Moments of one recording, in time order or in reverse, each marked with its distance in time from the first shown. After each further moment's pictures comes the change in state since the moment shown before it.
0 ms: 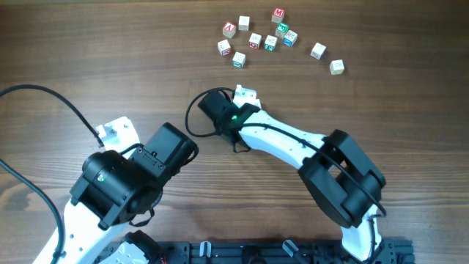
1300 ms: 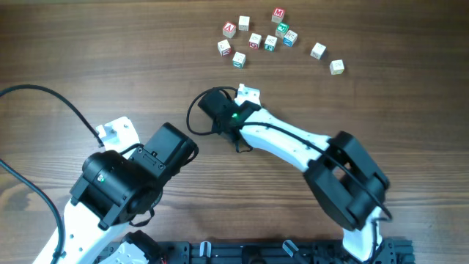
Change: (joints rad) left arm 0.000 0.000 0.000 0.000 0.000 0.000; right arm -0.002 -0.045 0.023 -0.112 0.004 0.016
